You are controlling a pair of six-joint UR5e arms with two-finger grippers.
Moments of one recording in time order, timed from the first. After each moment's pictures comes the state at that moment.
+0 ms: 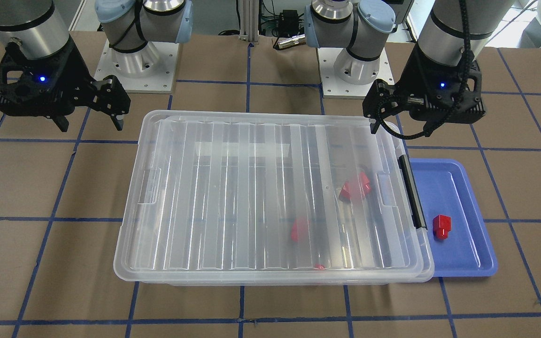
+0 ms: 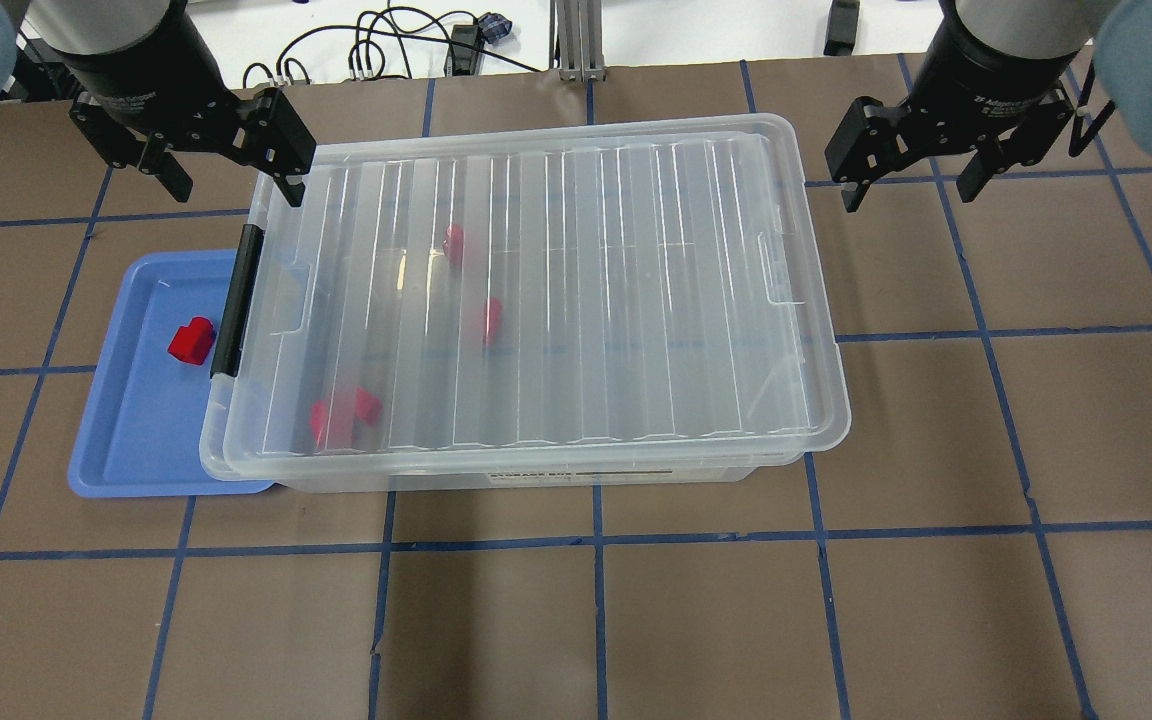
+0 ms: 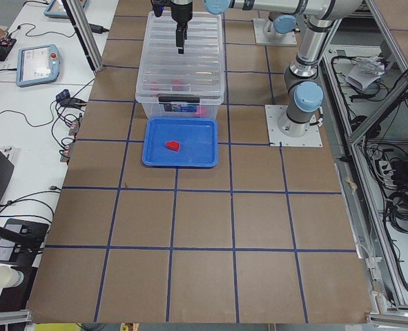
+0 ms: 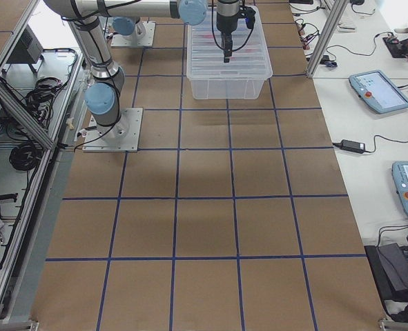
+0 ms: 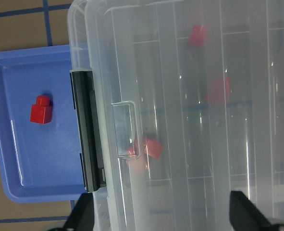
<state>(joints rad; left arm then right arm) -1.54 -1.64 -1.44 -1.61 1.61 0.10 1.53 -1.56 1.55 -1.60 -1.56 -0.09</state>
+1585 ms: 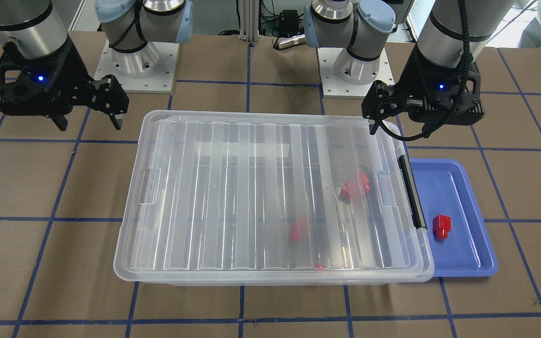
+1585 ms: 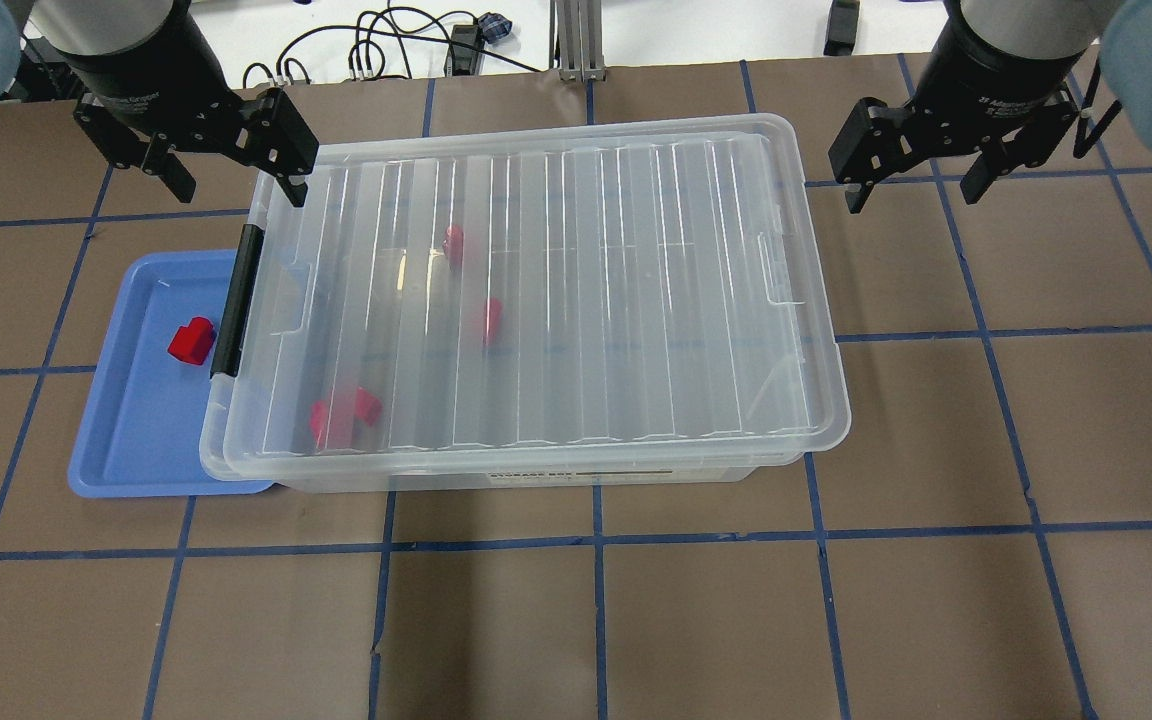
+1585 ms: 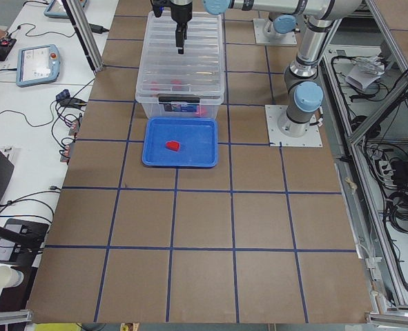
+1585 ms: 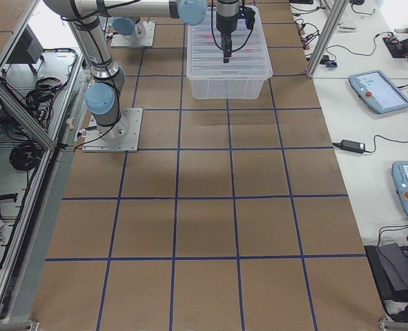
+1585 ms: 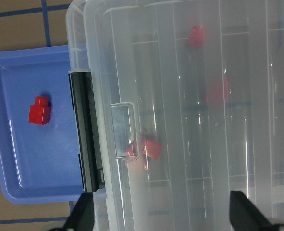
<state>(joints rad) -1.54 -1.64 -1.44 -1.61 1.61 0.10 1.53 -1.56 1.55 -1.60 -1.56 -0.09</state>
